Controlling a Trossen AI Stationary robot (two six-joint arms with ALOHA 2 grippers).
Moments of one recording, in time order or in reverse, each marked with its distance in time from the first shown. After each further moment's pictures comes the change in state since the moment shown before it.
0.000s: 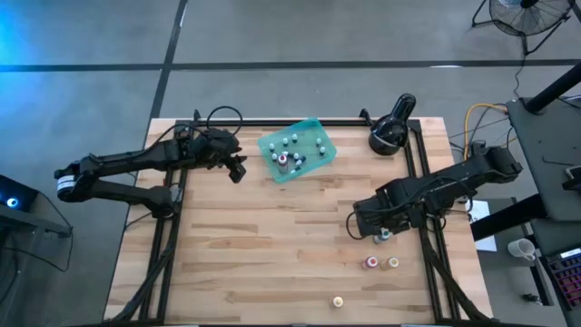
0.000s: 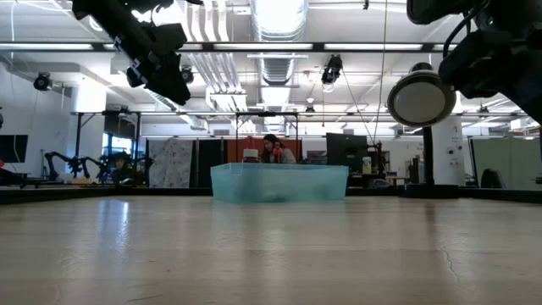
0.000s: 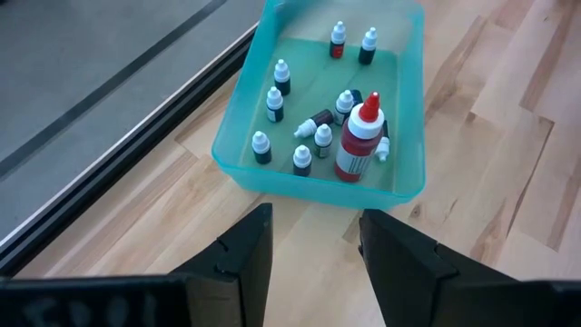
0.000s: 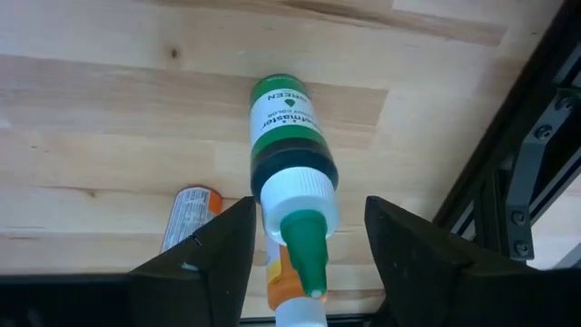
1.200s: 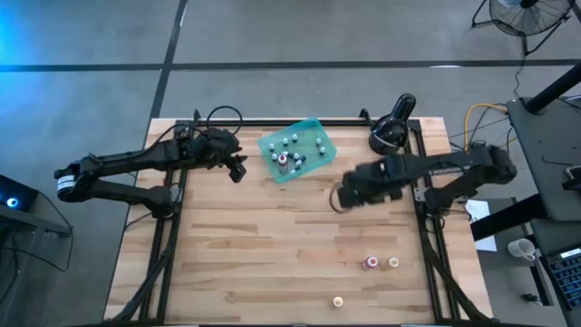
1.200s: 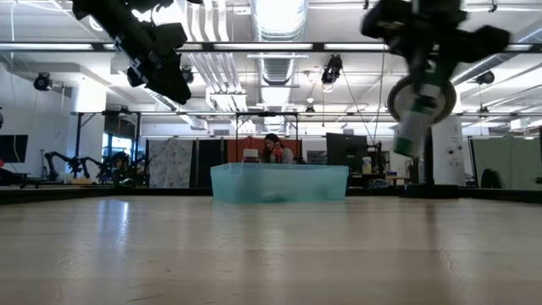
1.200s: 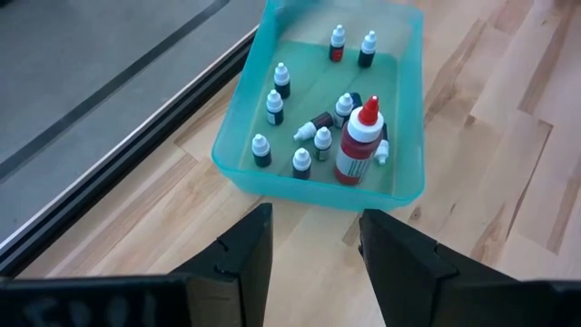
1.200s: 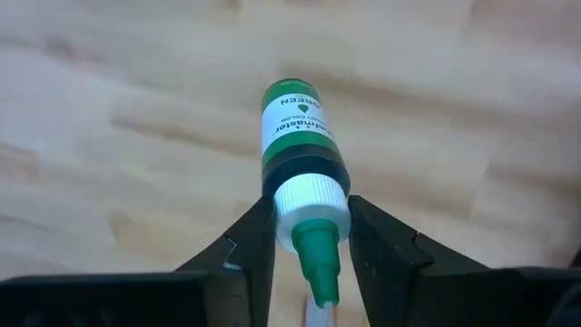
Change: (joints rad) left arm 0.000 0.000 0.000 0.007 -0.001 0.001; right arm -0.168 0.040 0.293 -0.039 0.339 -0.223
